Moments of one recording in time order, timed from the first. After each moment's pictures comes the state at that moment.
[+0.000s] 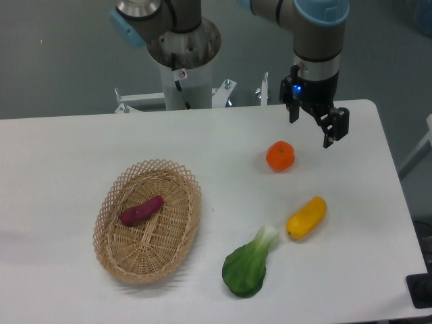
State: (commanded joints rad) arm 2.69 -1.66 -1.66 -1.17 1.57 1.63
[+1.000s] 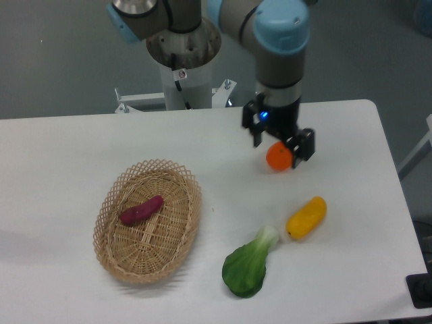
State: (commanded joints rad) arm 2.41 -1.76 -1.67 -1.01 1.56 0.97
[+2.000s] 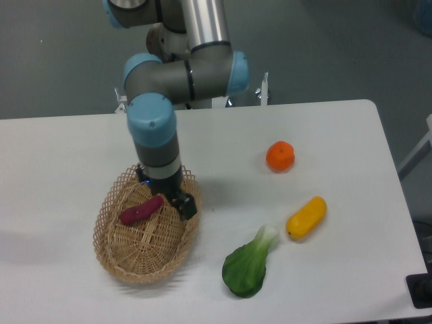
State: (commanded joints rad) arm 2.13 -1.95 -1.79 -0.96 1.57 1.04
